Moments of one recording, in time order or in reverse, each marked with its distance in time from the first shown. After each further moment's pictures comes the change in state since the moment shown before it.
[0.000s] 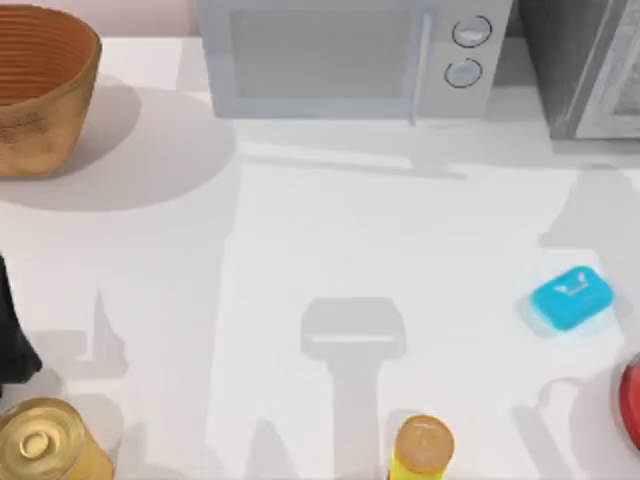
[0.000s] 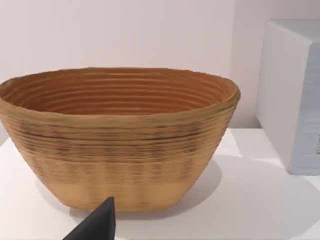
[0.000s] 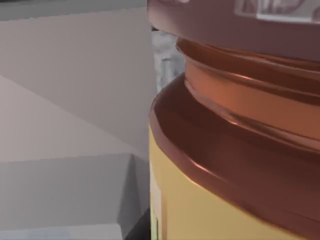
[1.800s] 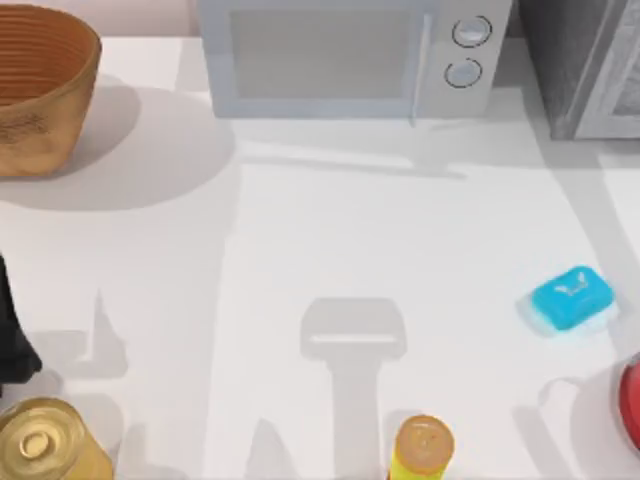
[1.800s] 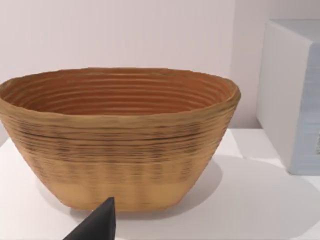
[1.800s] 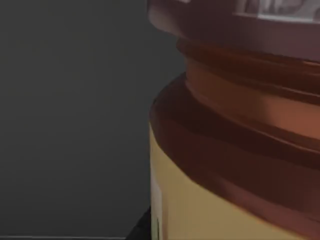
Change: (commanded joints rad) left arm 0.000 0.000 0.000 0.000 0.000 0.000; right arm -0.011 1.031 1.252 -0.219 0.008 -0.088
